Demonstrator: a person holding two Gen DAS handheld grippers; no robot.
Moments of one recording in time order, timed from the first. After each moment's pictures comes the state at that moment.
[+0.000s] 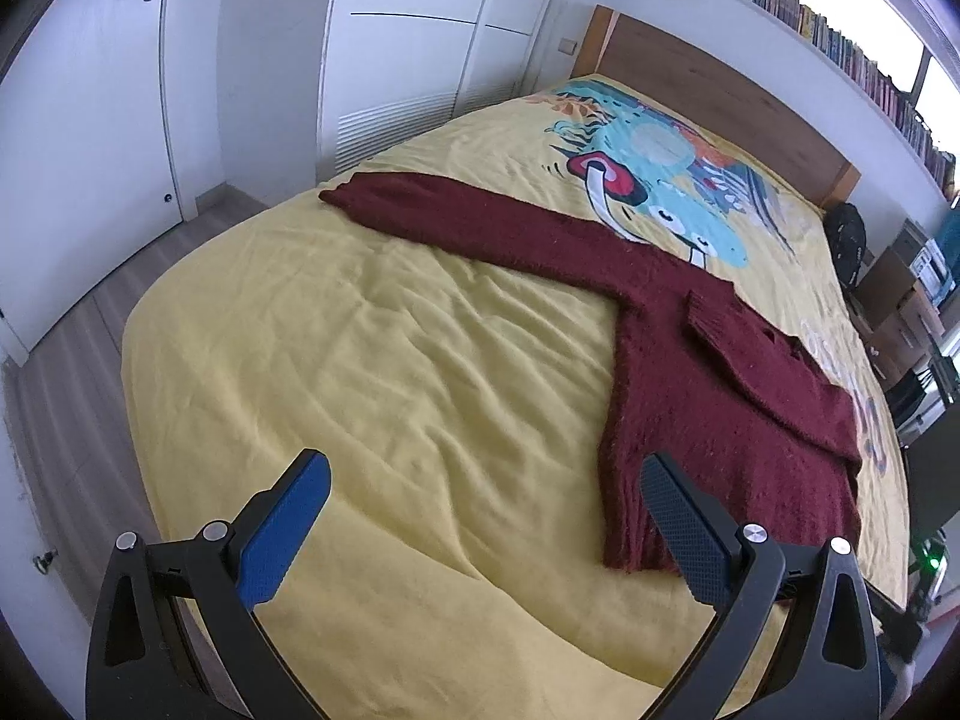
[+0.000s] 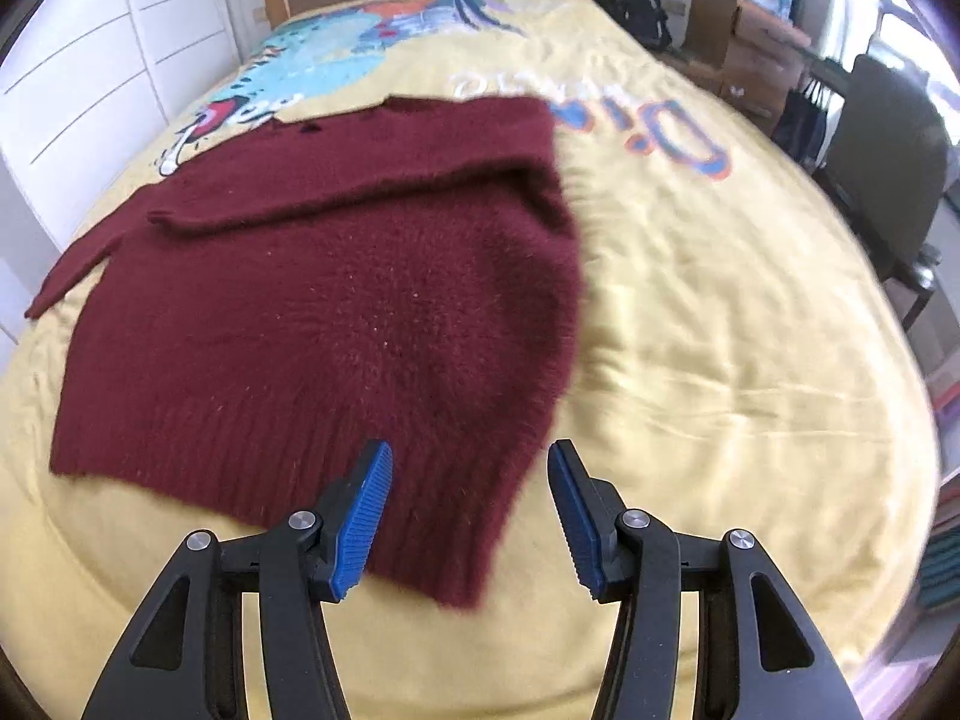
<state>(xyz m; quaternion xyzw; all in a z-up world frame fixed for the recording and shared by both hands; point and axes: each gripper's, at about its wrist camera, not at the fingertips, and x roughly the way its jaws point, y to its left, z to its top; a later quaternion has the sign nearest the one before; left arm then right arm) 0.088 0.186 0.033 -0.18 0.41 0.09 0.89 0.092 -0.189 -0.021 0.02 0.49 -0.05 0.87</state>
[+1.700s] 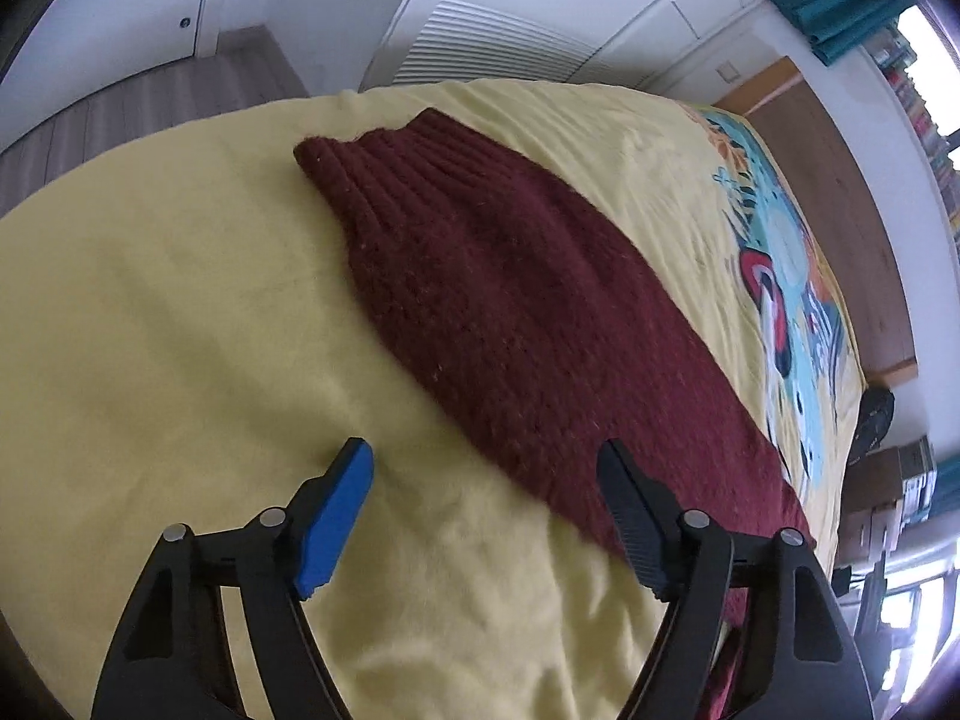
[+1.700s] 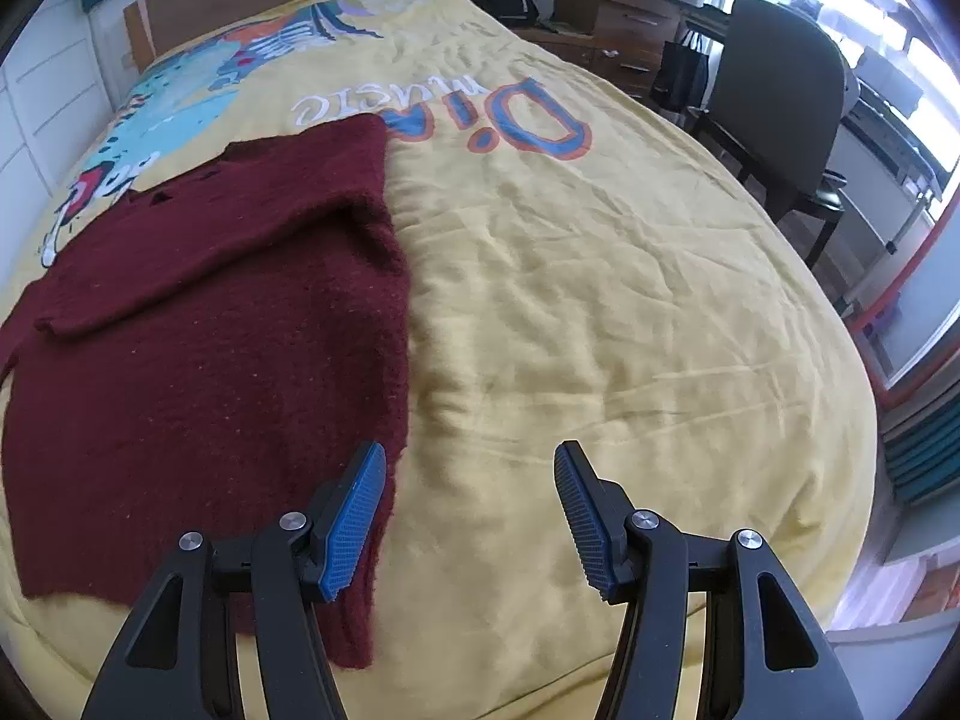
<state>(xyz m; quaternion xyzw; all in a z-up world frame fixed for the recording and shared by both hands) 0.338 0.416 -0.107 -0.40 0.44 0.13 0.79 0.122 -0.246 -0.014 0.07 0.50 -0.19 0.84</state>
